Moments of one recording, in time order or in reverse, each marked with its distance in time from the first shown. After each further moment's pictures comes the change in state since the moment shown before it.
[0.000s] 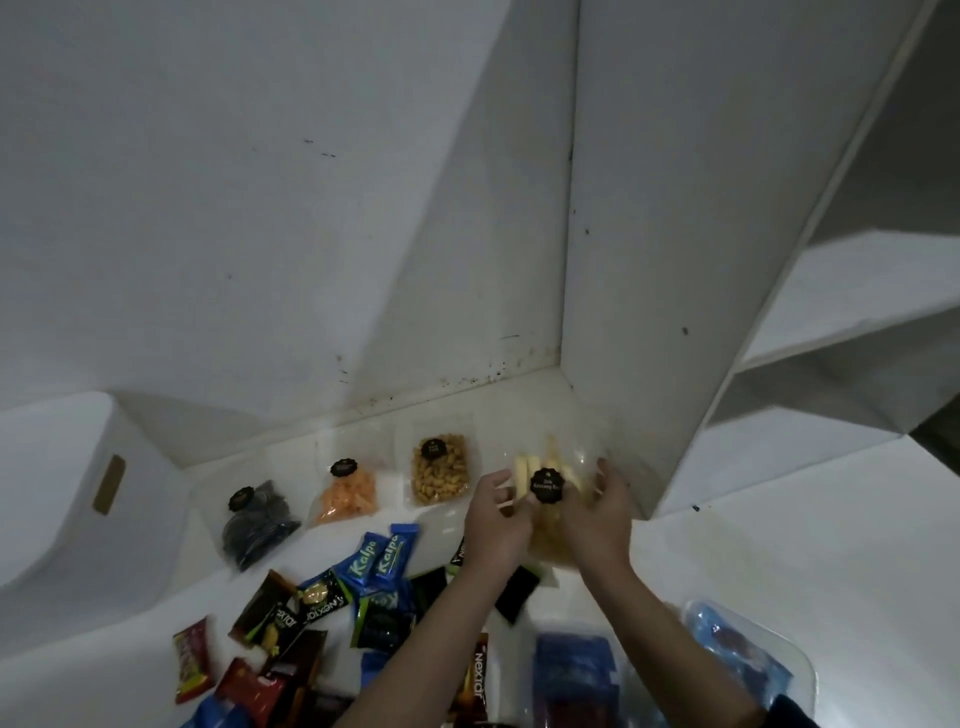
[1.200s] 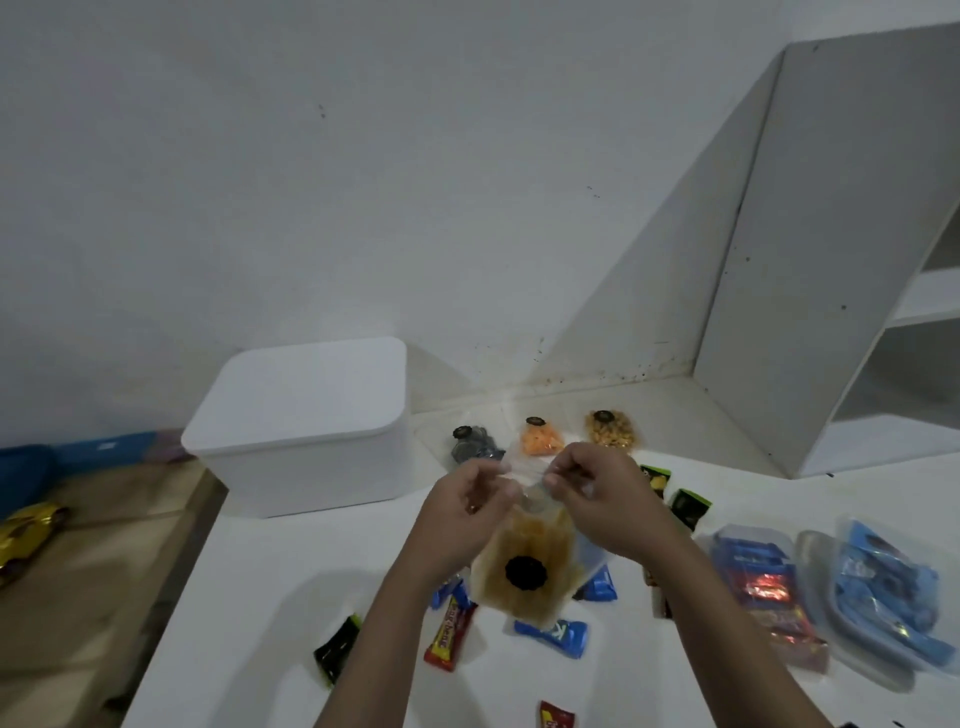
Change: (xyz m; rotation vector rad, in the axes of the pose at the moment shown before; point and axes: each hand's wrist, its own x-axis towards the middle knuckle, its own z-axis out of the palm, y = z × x) left_hand -0.193 -0.062 -0.361 0.045 -0.097 0.491; right_hand -0.326 -0.080 0.088 -0.442 -0.491 -0.724
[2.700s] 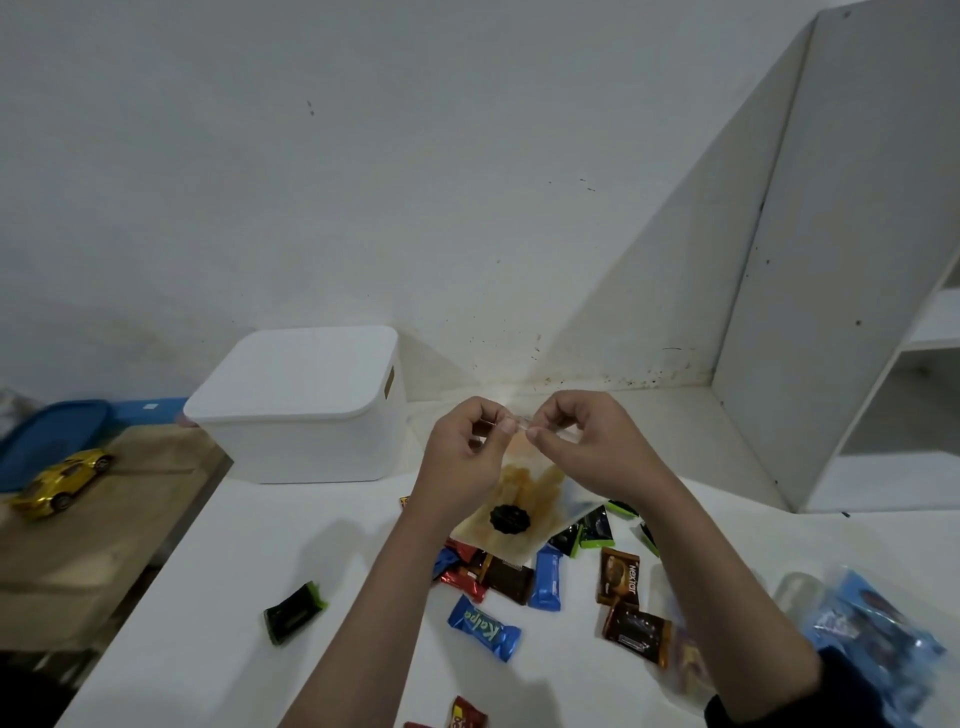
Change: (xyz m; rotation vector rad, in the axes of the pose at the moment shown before) left_hand 0.042 0.065 0.093 0.111 0.304 0.162; right_hand 0.042 0.044 -0.088 0.218 -0.124 -0.217
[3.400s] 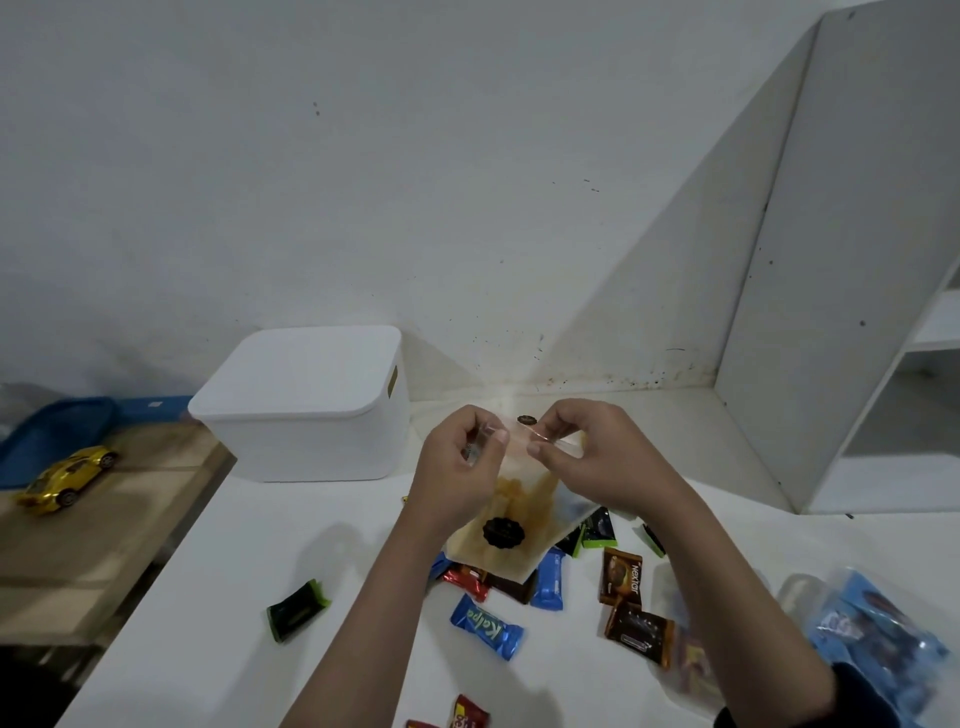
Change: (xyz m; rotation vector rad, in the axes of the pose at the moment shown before) left_hand -0.010 -0.008 -0.007 0.049 0.013 0.031; right_hand -0.009 -0.005 -0.002 -0.150 -0.046 -0.015
